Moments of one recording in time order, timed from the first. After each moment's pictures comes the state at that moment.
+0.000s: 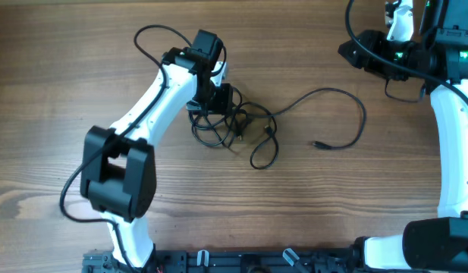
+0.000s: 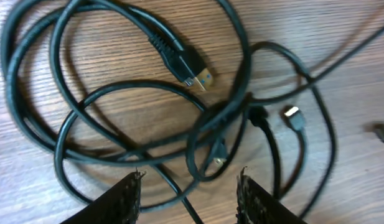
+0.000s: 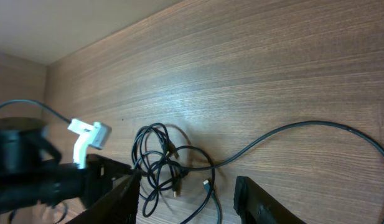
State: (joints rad) left arm -0.38 2.00 1.57 -1.00 0.23 -0.27; right arm -0.10 1.60 1.64 -0.99 -0.55 0.23
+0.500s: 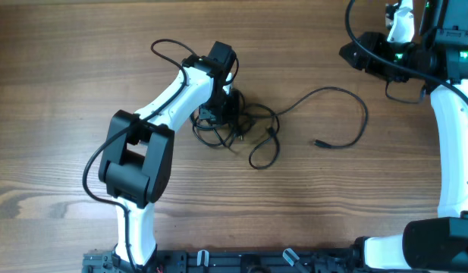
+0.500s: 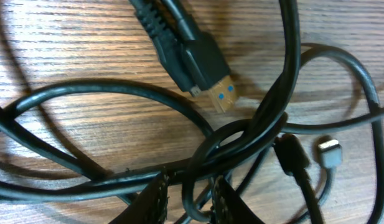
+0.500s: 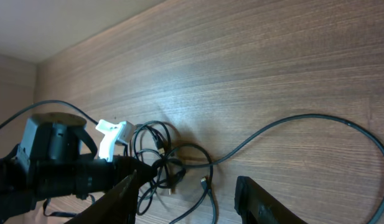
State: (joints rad) left arm -0.43 2.12 1.57 -0.95 0.23 -0.44; right arm -0.10 1.60 1.64 -1.01 -0.53 0.22
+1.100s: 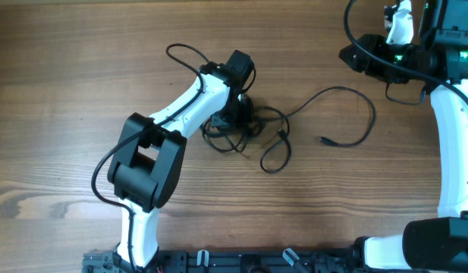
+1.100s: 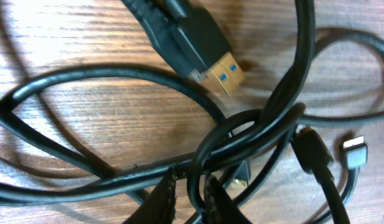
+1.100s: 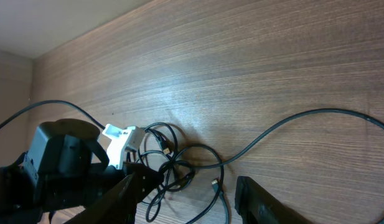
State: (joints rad) left arm -0.52 2.12 1.57 -0.95 0.18 -0.55; right arm -0.10 1.60 1.64 -1.03 -0.52 0.20
